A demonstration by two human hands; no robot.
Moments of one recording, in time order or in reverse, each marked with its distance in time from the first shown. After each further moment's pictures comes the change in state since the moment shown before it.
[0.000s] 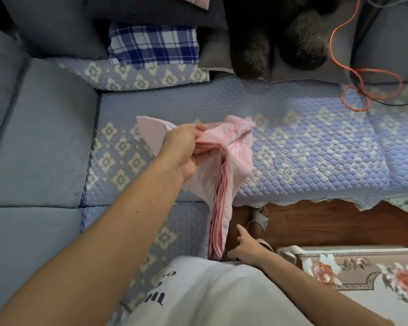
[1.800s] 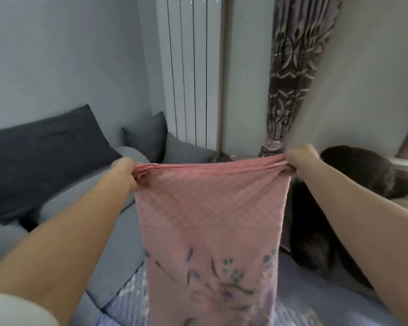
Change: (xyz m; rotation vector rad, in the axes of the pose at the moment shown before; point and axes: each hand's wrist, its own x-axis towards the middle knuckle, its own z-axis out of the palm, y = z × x) left_hand -0.080 0.298 -0.221 -0.382 0.570 0.422; right_hand -0.200 -0.594 -0.278 0.128 0.716 -0.902
